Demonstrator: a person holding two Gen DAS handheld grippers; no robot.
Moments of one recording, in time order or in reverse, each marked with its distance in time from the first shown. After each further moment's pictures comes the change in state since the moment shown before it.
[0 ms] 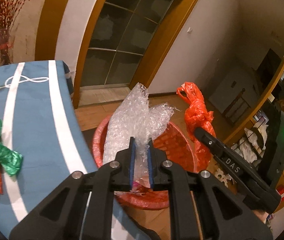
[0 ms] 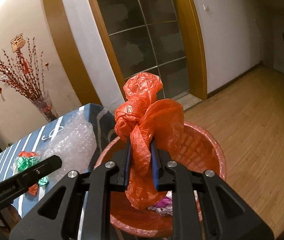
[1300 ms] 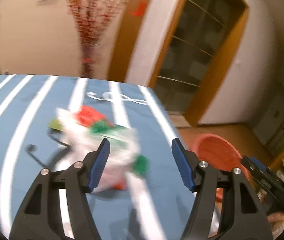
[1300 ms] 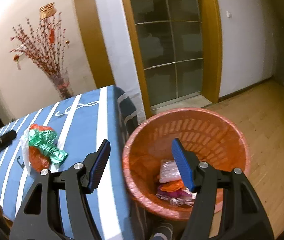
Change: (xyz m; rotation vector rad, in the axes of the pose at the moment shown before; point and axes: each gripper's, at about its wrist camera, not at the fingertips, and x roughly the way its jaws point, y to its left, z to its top) left arm -0.152 0.142 -0.016 -0.138 -0.221 0.391; right arm -0.006 0.082 -0.038 -0.179 0.038 0.051
